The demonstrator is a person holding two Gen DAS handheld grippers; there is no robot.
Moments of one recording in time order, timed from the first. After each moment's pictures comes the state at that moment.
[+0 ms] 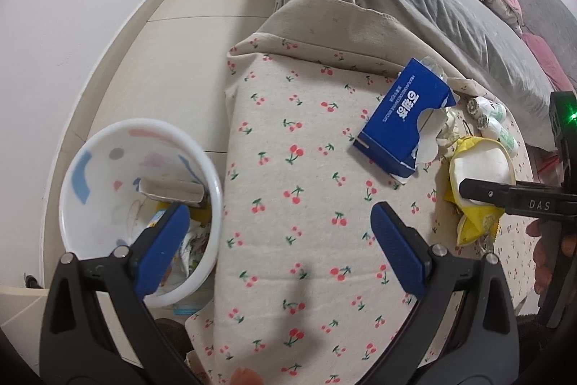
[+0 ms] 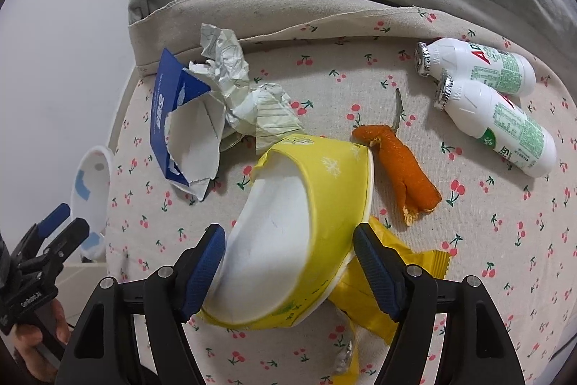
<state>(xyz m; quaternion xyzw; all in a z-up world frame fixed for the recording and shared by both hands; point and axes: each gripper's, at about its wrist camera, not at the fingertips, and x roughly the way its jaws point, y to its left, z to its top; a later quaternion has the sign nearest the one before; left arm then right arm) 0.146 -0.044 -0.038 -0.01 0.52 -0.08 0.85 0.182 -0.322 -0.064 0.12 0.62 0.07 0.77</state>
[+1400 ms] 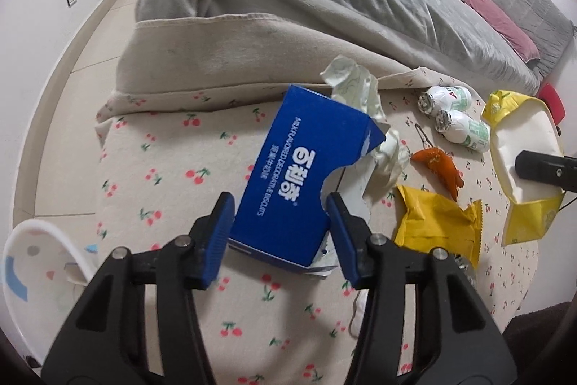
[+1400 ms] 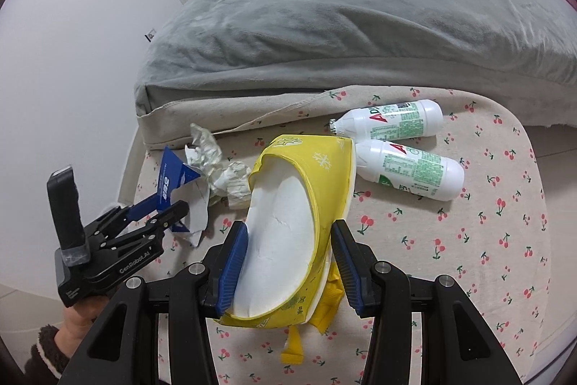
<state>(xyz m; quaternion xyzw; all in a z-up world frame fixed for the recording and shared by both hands) 0.193 -0.122 -0.053 0.03 0.49 -0.21 0.85 0.154 -0.391 0.011 0.16 0.53 0.04 0.83</state>
